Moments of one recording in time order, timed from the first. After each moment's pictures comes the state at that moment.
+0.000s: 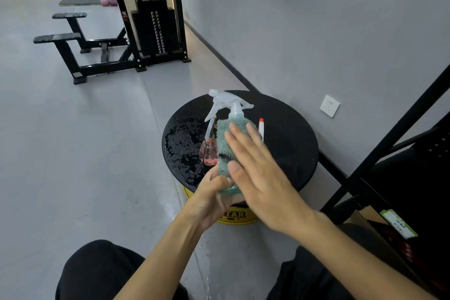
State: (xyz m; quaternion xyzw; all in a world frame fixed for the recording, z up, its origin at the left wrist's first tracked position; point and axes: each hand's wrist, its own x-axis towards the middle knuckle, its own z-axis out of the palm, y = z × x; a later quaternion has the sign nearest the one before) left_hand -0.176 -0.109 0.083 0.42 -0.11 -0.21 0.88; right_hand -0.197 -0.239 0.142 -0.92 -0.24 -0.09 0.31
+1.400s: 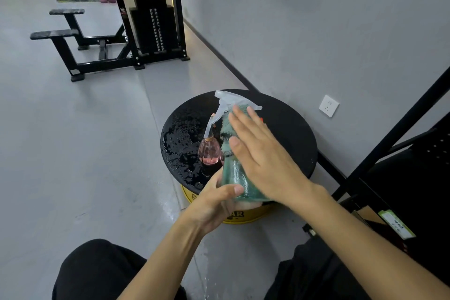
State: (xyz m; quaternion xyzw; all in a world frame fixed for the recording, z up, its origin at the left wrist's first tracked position) left_hand -0.179 -0.112 0.081 0.44 -0.12 -0.25 0.85; right_hand -0.166 -0.244 0.159 -0.93 -0.22 -0.08 0.27
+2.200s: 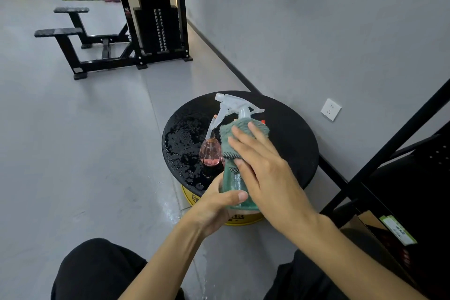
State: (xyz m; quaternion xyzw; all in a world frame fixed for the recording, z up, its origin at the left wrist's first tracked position) left_hand -0.182 -0.112 0.080 0.44 -0.11 -0.26 0.85; right_hand -0.193 -0.234 0.153 -0.91 -0.23 -0.21 0.26
